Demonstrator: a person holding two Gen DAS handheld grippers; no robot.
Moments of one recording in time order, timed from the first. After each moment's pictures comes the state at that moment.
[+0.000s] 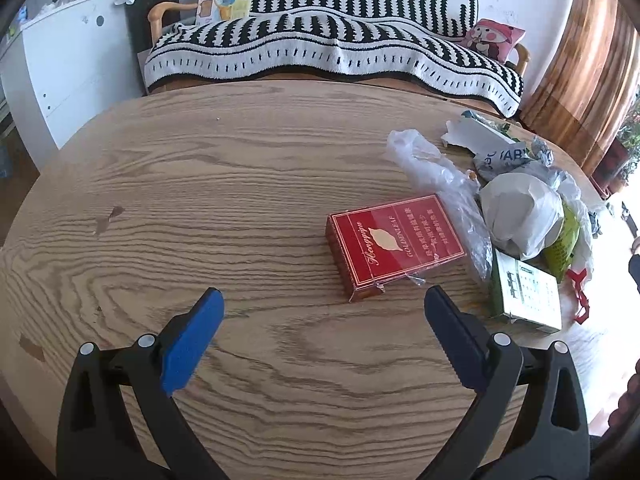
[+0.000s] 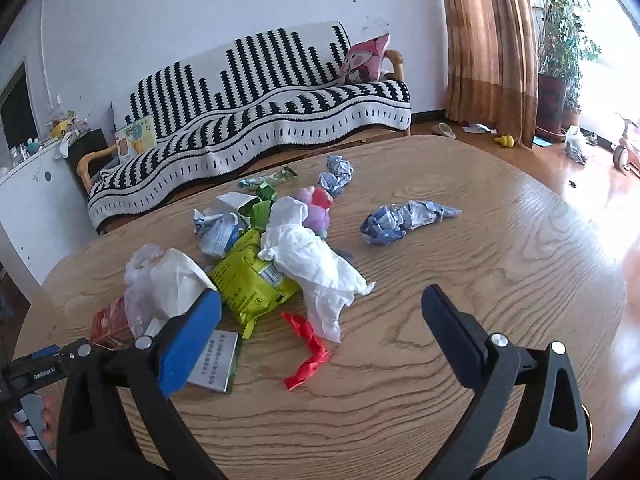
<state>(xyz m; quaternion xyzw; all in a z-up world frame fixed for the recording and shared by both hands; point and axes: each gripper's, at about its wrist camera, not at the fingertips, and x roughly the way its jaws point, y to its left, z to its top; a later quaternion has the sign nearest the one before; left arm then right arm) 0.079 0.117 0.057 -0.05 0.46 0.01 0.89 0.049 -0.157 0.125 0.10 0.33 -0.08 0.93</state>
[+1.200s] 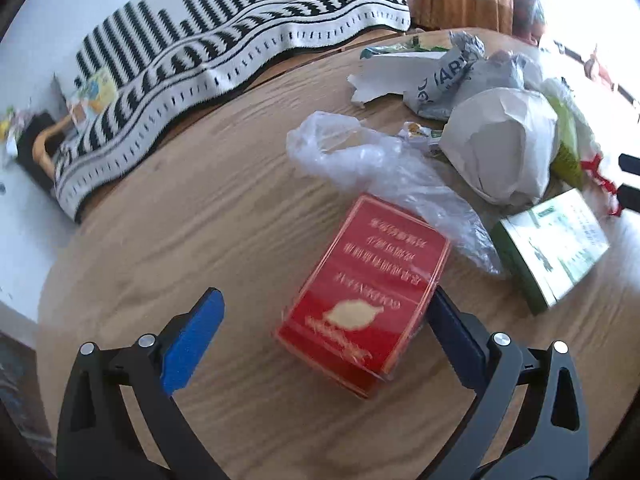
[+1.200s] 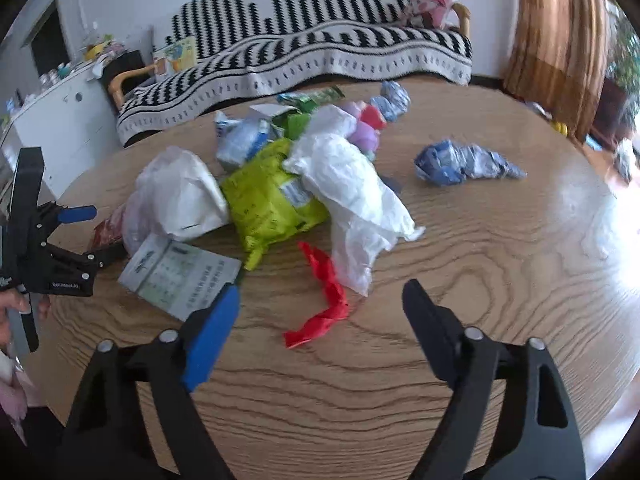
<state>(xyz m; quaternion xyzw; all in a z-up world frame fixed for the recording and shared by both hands) 0.144 0.065 0.036 0.20 0.45 -0.15 0.86 0.080 -0.156 0.082 0.06 0.43 0.02 0.90</state>
